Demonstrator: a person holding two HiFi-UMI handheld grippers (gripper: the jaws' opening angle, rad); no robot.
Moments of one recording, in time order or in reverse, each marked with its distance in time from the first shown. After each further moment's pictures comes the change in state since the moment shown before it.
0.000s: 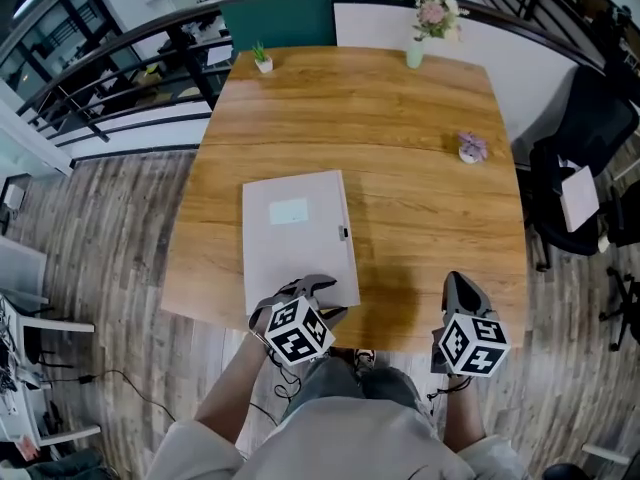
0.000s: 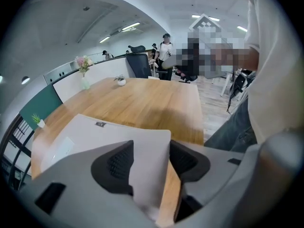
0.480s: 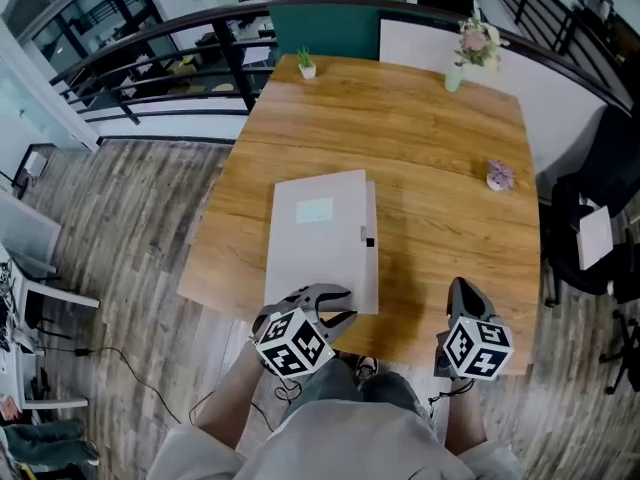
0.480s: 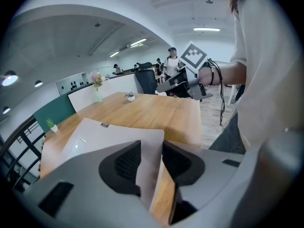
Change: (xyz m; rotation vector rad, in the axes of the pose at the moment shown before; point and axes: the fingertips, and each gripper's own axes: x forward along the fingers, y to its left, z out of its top) left arm -0.059 0.004 0.022 -0.032 -0.174 0.094; right arm 0.022 0.031 0.015 -0.043 0.000 0.092
